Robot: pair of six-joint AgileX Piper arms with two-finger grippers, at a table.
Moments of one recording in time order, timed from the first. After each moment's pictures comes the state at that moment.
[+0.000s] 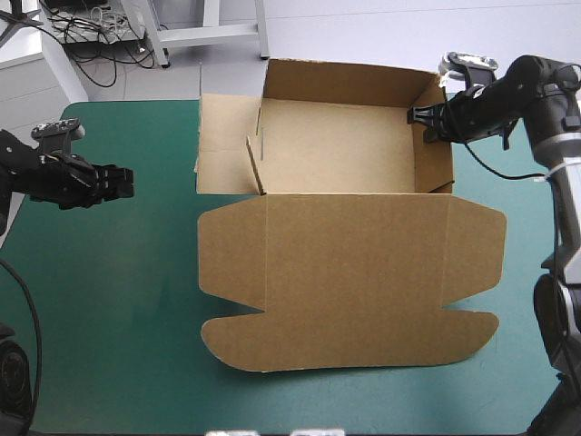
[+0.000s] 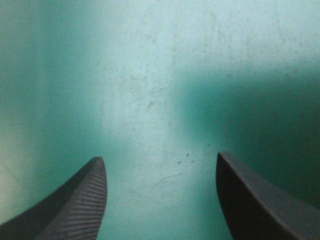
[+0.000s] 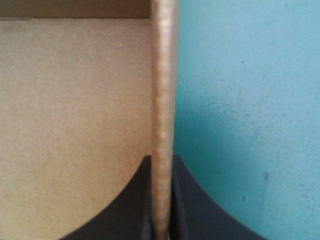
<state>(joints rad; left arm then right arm) 0.21 1.53 -1.47 -0.44 1.15 0.22 0.03 1.81 -1.99 0.35 1.24 -0.05</state>
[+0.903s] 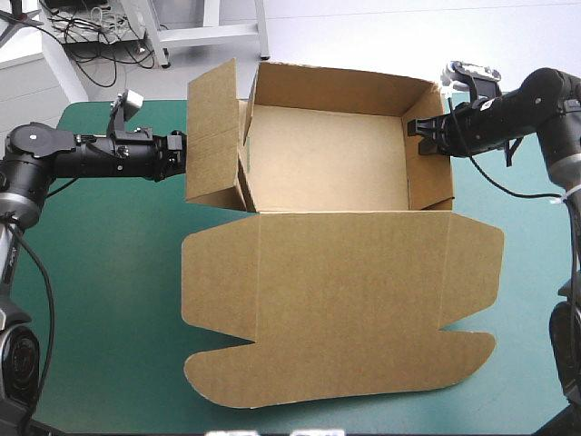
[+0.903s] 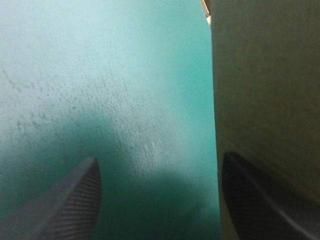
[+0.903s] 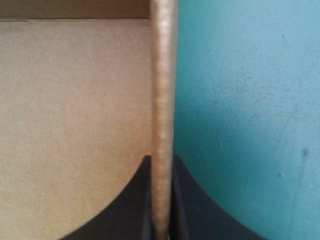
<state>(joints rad) 0.09 1.59 -1.47 -1.14 1.22 0.48 0.02 1.69 -1.82 0.46 1.23 -0.11</state>
